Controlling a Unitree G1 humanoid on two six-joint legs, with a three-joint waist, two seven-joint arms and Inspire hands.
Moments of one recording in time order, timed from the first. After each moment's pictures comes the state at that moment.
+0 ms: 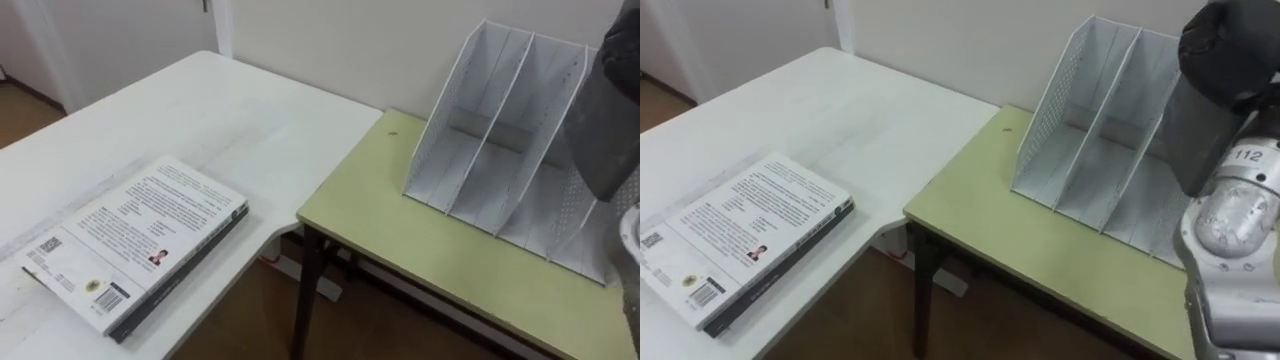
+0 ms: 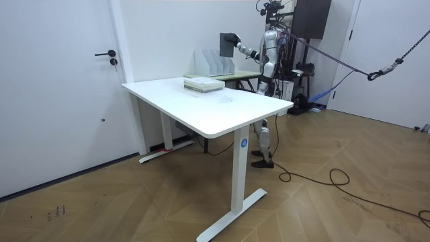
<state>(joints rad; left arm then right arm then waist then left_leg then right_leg) 0.19 0.23 -0.12 1.08 -0.39 -0.03 -0.26 -0.42 -0.45 -0.15 0.02 0.04 0.00 -0.65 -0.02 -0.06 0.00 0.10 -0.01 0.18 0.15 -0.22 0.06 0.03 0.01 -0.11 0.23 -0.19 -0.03</state>
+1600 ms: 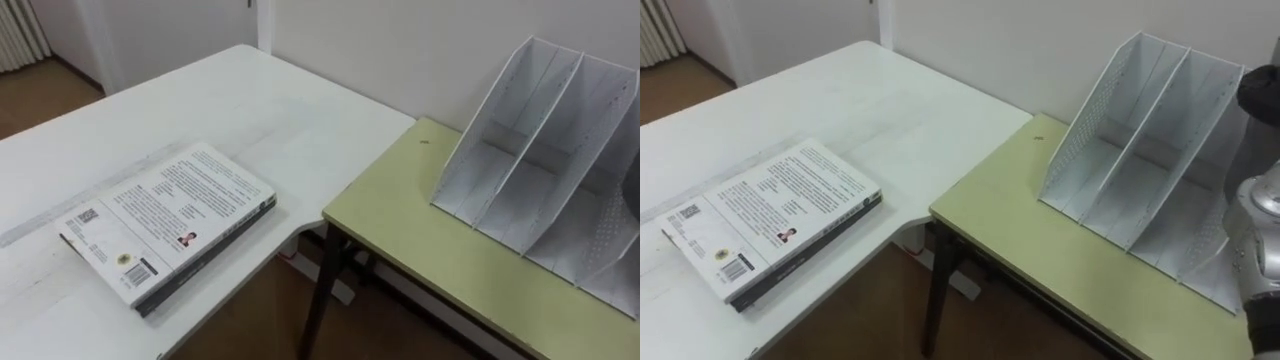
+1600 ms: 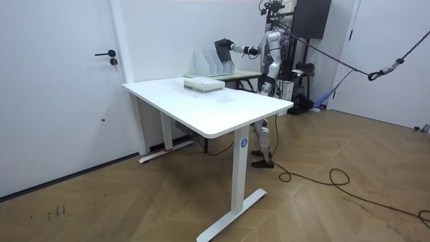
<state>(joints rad) 0.20 0.24 0.00 1.04 -0.32 0.03 -0.27 -0.59 -0.59 -0.18 0.63 0.24 0.02 -0.63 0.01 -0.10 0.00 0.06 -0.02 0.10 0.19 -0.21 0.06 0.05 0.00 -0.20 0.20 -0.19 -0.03</state>
